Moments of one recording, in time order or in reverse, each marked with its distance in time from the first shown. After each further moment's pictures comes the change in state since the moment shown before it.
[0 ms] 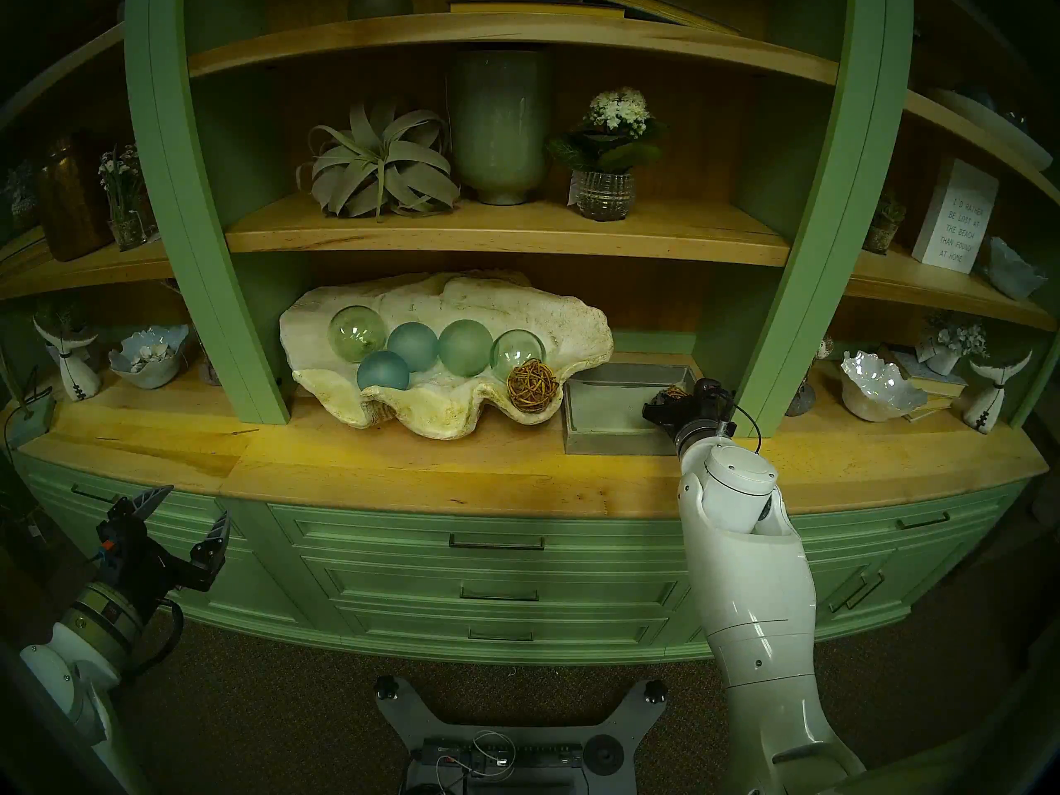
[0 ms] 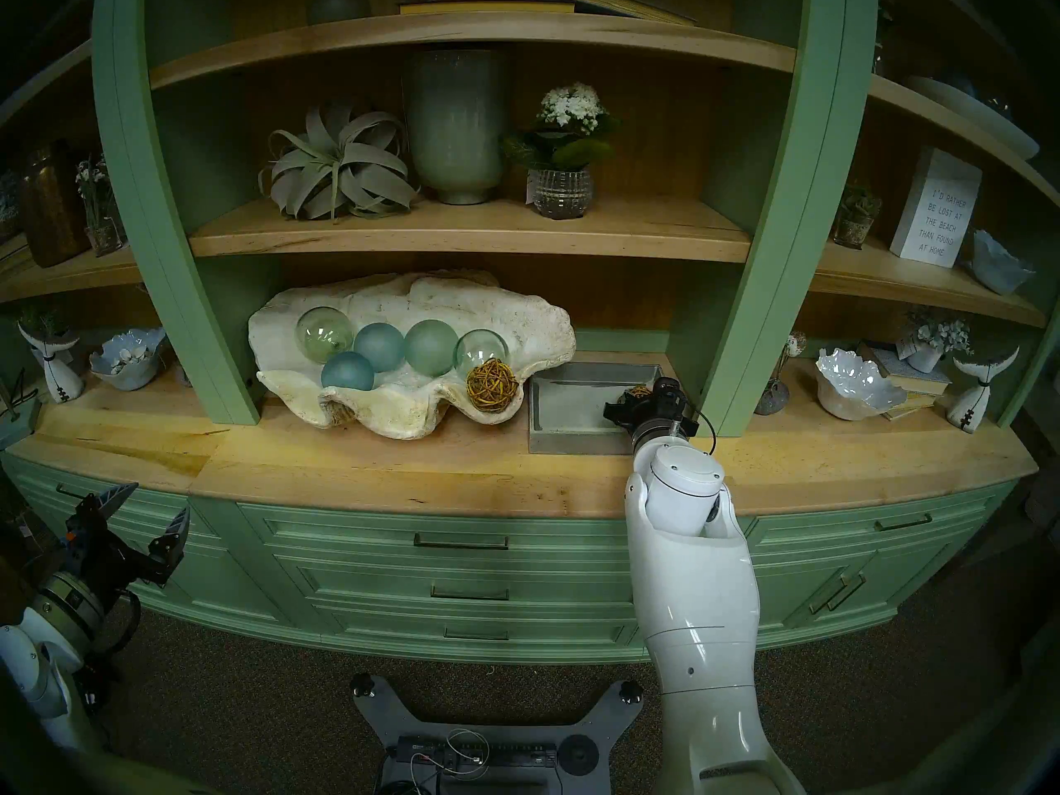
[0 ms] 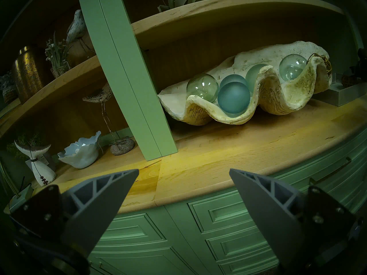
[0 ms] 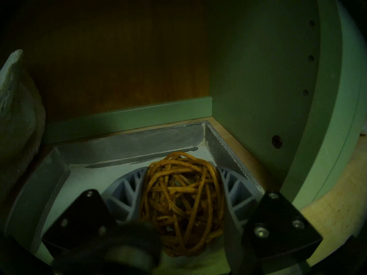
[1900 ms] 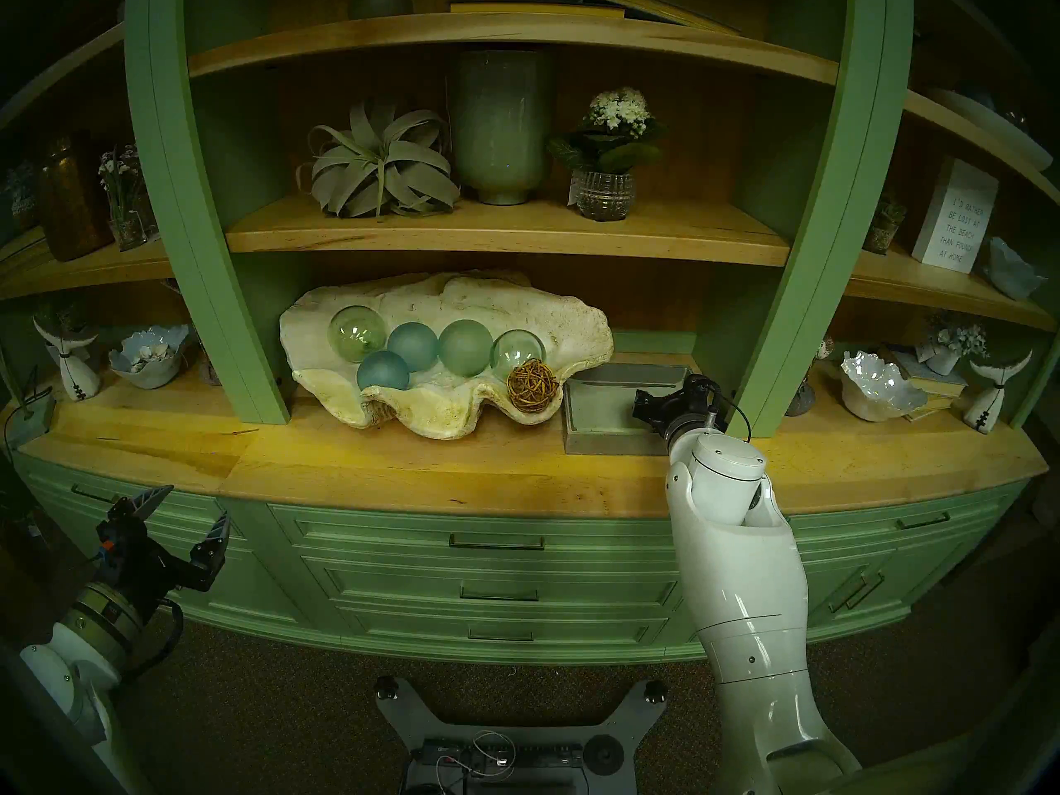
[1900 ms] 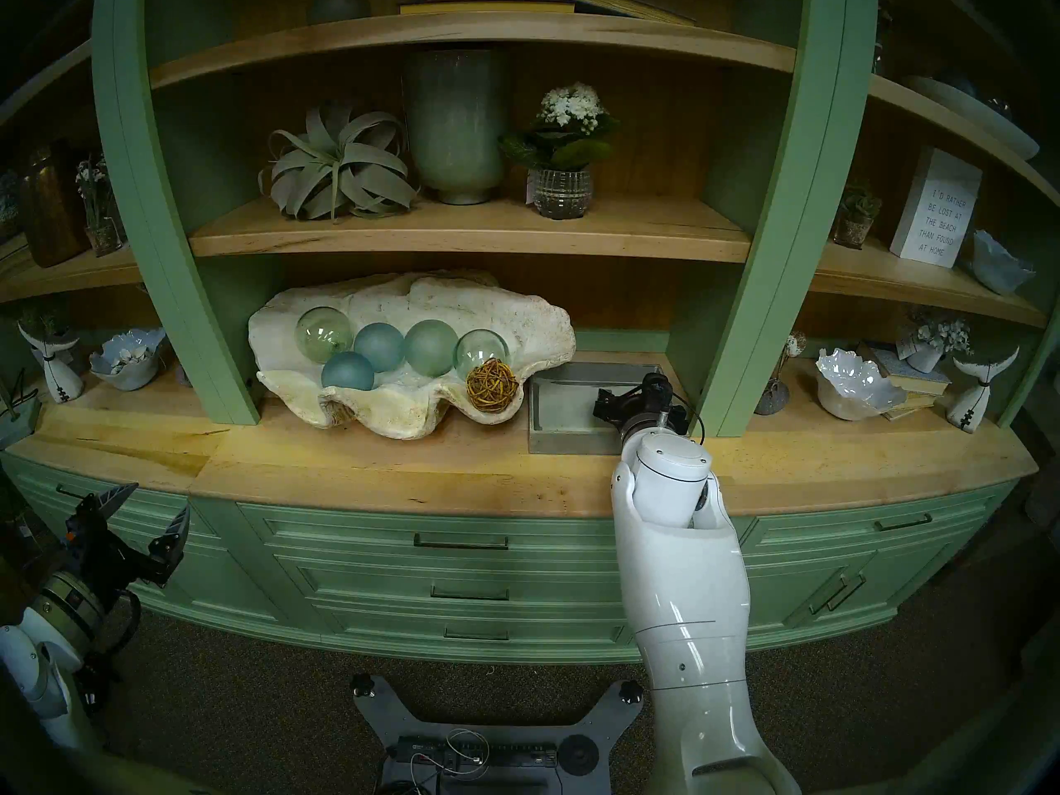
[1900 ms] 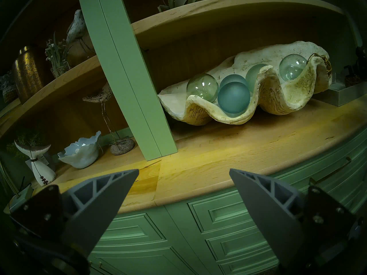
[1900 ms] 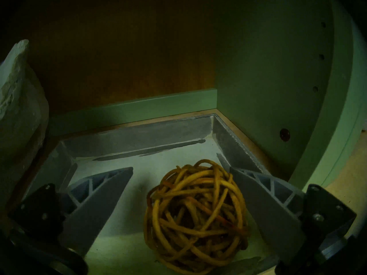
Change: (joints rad) left arm 0.000 0.000 0.000 0.000 0.000 0.000 0.000; right arm 0.031 -0.004 -0.048 -0.011 0.006 0.088 -0.055
